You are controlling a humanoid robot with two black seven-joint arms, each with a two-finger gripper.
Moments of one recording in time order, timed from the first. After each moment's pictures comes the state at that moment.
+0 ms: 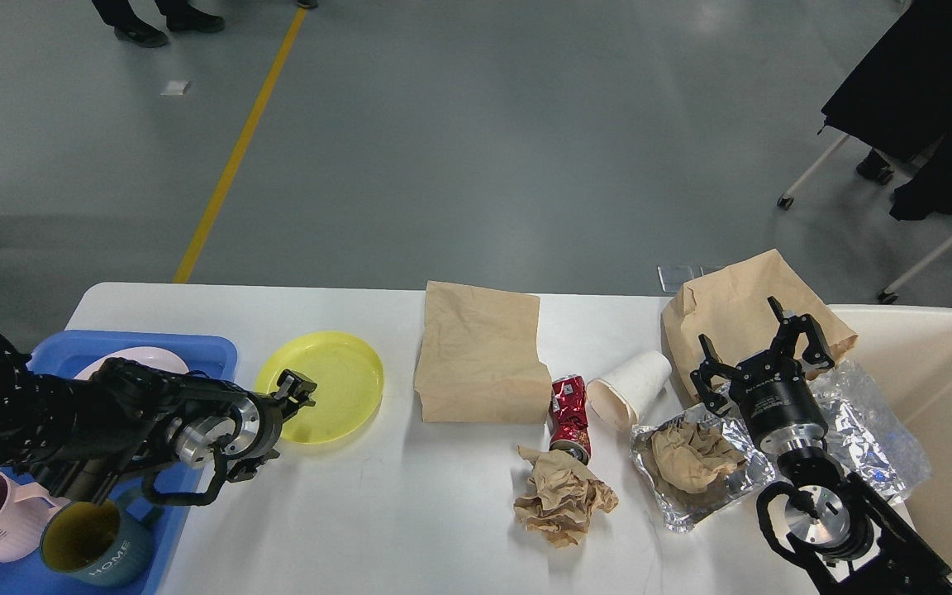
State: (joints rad) left arm -1.22 0.25 0.90 -0.93 -0.57 0.07 0.08; right arm 0.21 -0.13 1.31 0.87 -0.41 0.31 0.31
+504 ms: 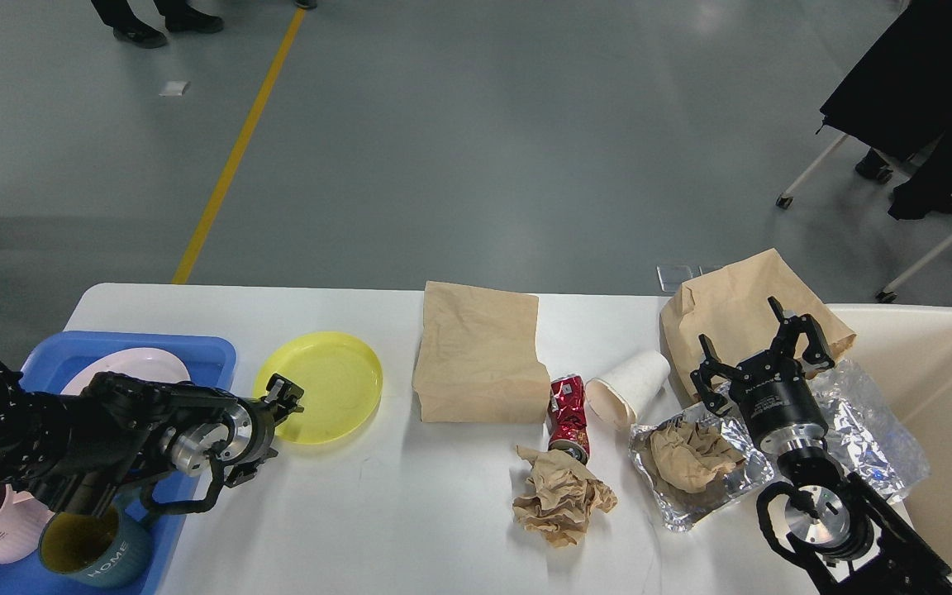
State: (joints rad) left arm -1.15 0.27 0.84 -0.88 -0.57 0.08 0.07; right arm 0.21 -0.13 1.31 0.87 -0.41 0.31 0.31
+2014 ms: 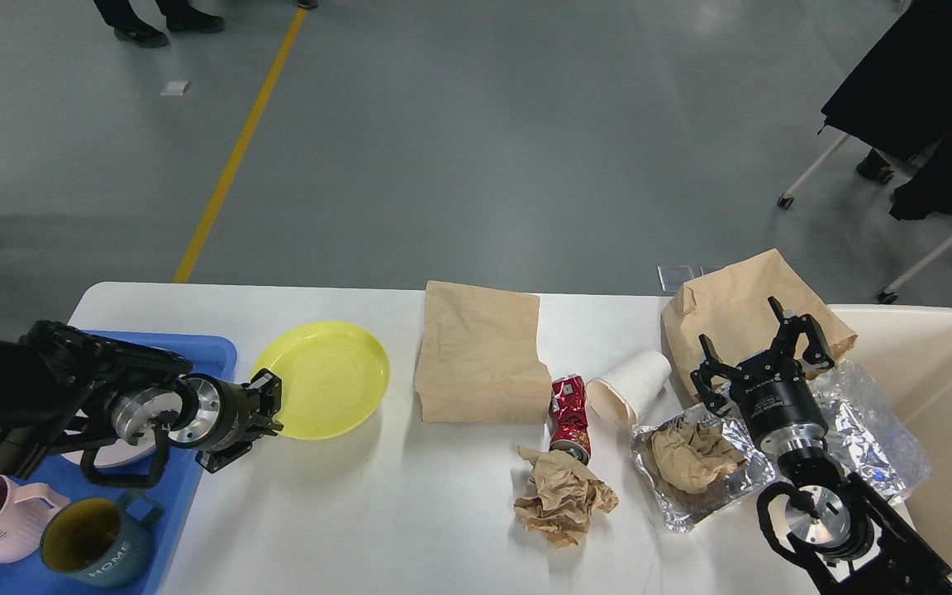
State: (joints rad) left arm -1.43 0.40 1.01 -1.17 -0.57 -0.07 0.08; right arm 0.21 -0.13 1.31 0.87 -0.41 0.31 0.31
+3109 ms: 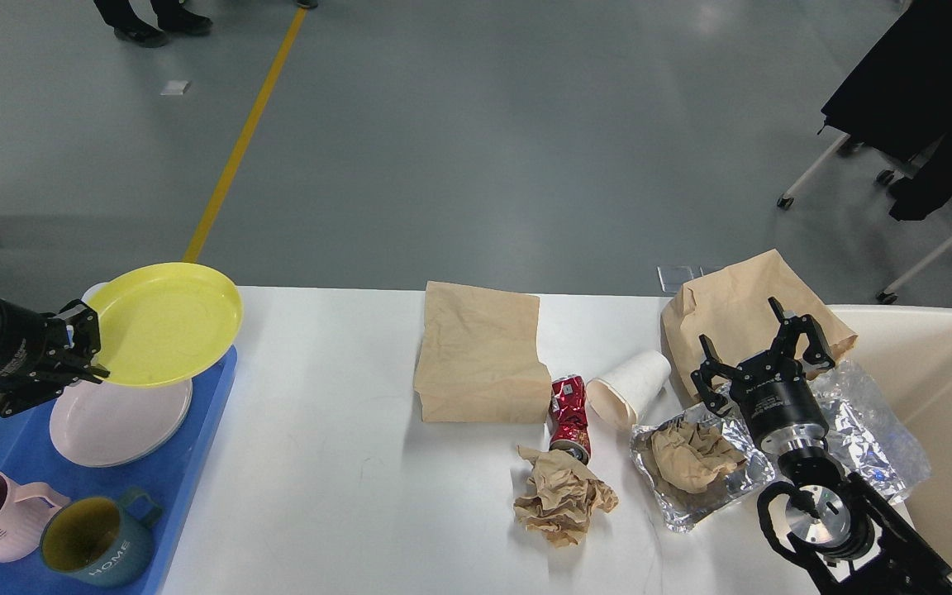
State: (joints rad) left arm -1.61 0.69 1.39 -0.96 -0.56 -0.52 0.08; right arm 0.21 -0.13 1.31 0.87 -0.41 0.31 0.31
